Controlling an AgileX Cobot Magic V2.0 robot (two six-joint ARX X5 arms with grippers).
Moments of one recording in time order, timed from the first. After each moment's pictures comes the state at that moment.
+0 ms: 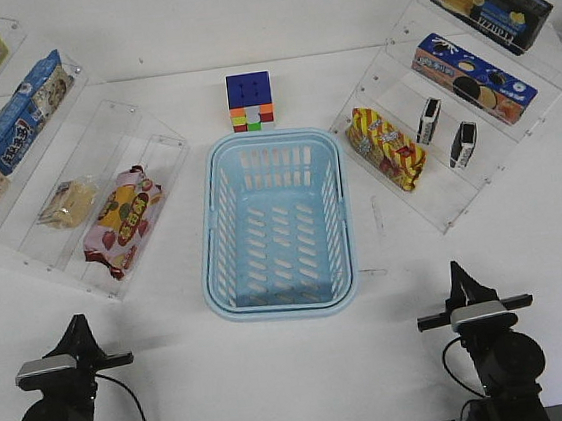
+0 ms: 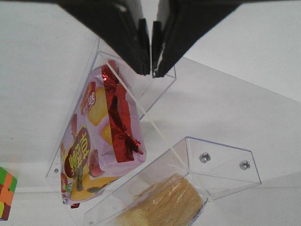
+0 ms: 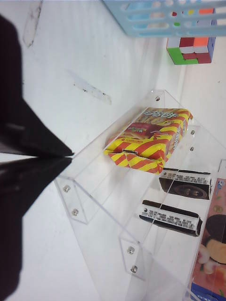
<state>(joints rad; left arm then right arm) 0.12 0.01 0.03 -0.01 0.02 0.04 0.04 0.01 0.01 -0.11 0.00 -0.13</state>
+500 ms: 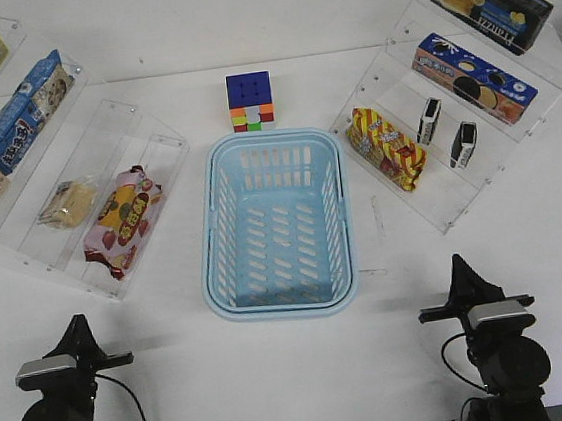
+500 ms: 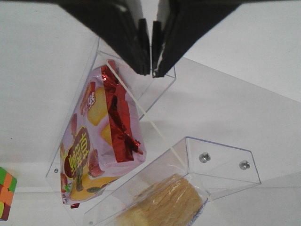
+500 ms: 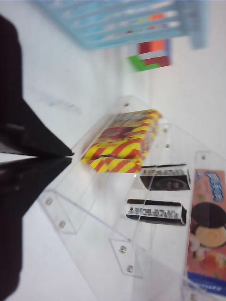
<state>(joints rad) 0.12 0.01 0.03 -0.01 0.02 0.04 0.04 0.01 0.02 0.00 0.00 0.14</state>
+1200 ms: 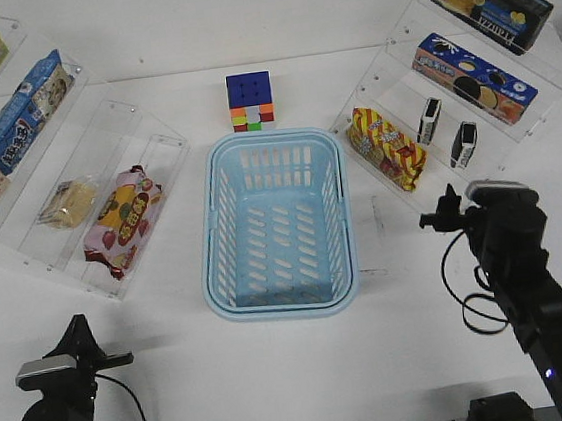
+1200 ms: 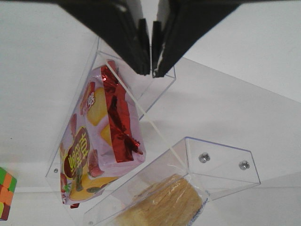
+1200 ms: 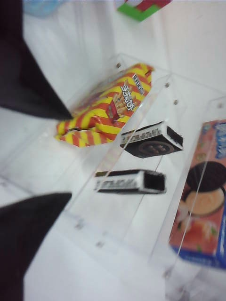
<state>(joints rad) 0.12 0.01 0.03 -0.01 0.02 0.04 0.03 0.93 0.80 -0.27 0.14 0.17</state>
